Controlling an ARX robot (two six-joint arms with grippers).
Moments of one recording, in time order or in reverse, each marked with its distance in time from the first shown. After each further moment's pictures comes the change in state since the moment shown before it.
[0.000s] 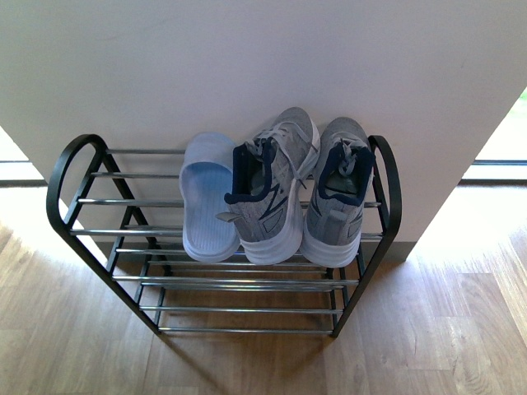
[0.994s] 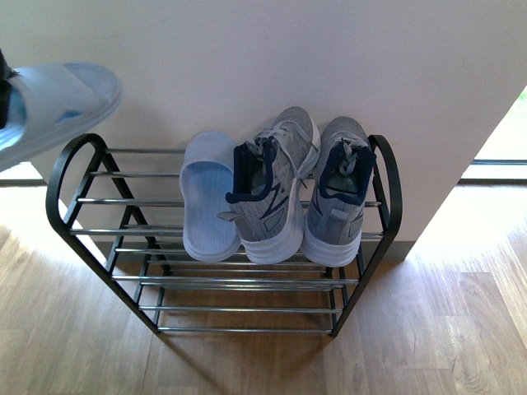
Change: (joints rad) left arm -0.406 1.503 0.536 0.892 -0.158 -0.728; right arm 0.000 0.000 0.000 0.000 -0.001 0.000
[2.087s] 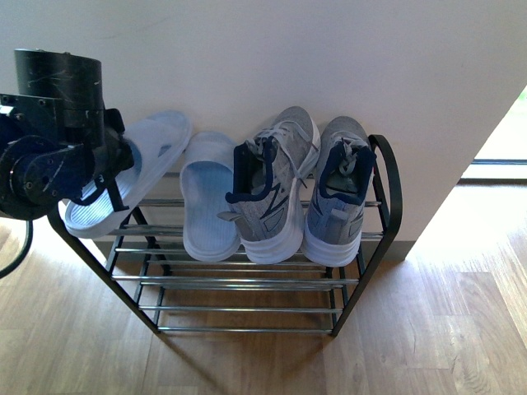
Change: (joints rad) left arm -0.145 0.455 0.384 -0.130 -0.130 -0.426; right arm 0.000 0.000 0.000 0.000 0.000 0.000
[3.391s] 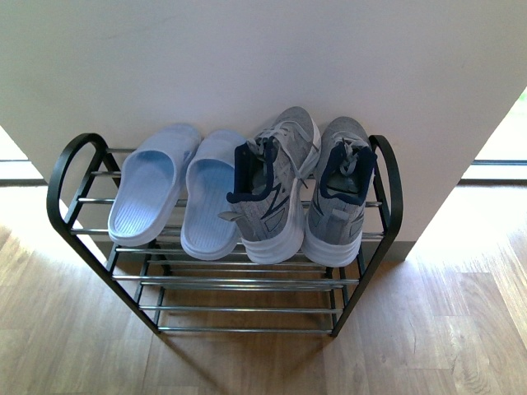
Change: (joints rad) left arm 0.553 -1.613 -0.809 -0.554 0.306 1.234; right arm 0.000 0.000 0.000 0.000 0.000 0.000
